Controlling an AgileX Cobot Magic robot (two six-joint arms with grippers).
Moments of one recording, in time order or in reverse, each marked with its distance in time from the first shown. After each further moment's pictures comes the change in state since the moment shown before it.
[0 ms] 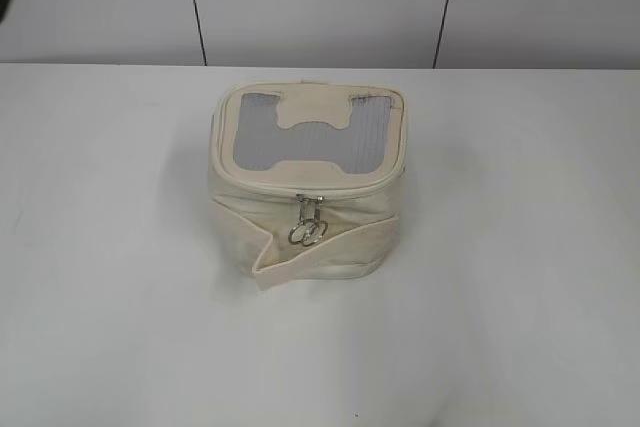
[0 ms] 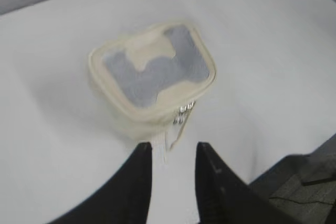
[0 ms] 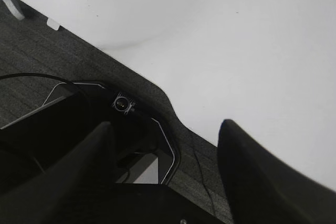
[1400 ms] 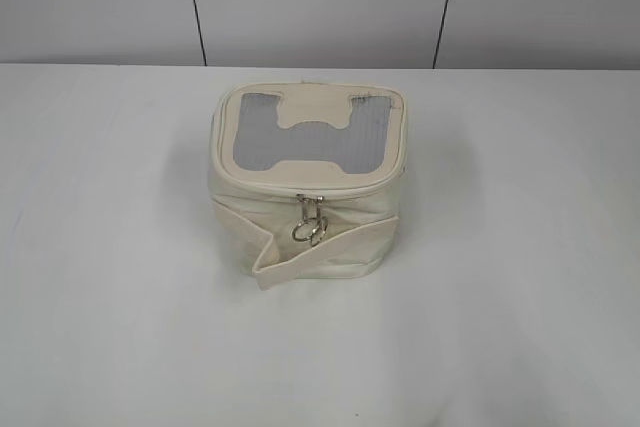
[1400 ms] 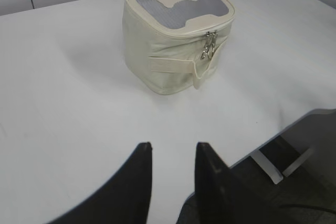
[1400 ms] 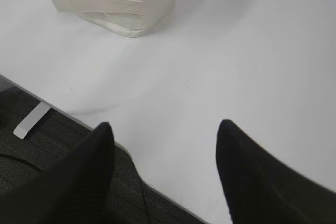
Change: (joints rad) left arm -0.019 -1.076 0.792 0.065 -0.024 -0.004; right arm 0.000 -0.583 0.146 -0.124 -0.045 0.013
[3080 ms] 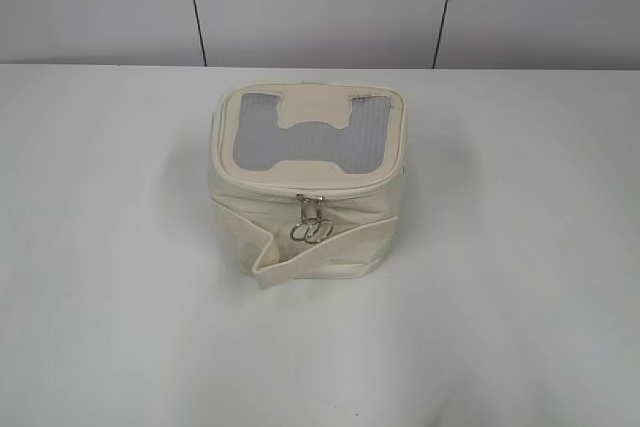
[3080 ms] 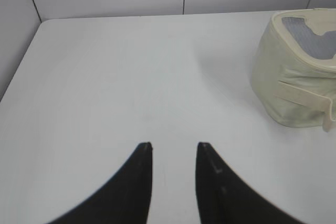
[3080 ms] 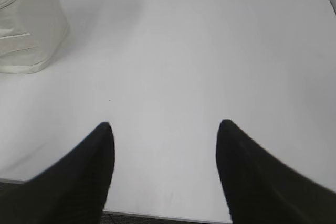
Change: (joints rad) left arm 0.667 -0.031 0.000 -0.105 -0.001 0.190; right arm -0.436 -0.040 0.001 0.000 -0.007 0.001
